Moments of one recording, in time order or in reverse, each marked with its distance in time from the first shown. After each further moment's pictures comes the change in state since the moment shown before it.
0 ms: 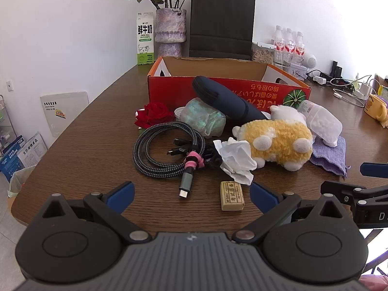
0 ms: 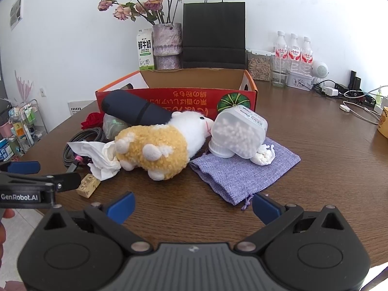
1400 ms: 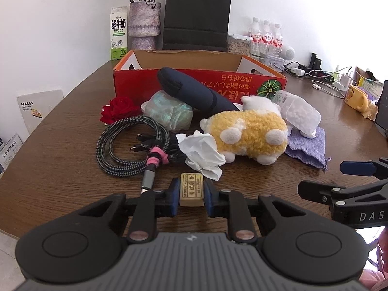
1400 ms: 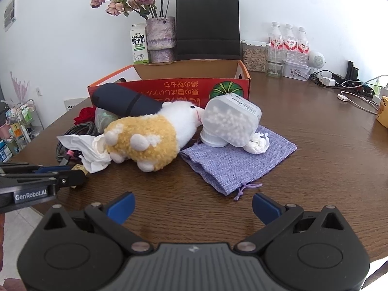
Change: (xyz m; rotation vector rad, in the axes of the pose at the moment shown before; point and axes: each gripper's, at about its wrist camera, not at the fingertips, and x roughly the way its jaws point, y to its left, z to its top) left arm 0.013 -0.018 0.002 0.030 0.025 -0.111; right arm 0.007 -0.009 -0.003 0.023 0.041 -0.005
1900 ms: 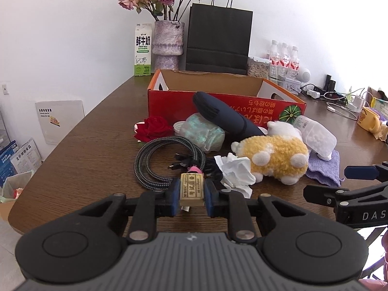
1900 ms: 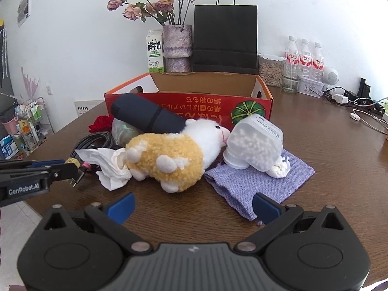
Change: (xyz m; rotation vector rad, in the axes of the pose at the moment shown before) left arm -0.020 0.030 0.004 -0.052 -0.087 0.066; right arm 0.002 0.024 0.019 -0.057 -0.044 0.032
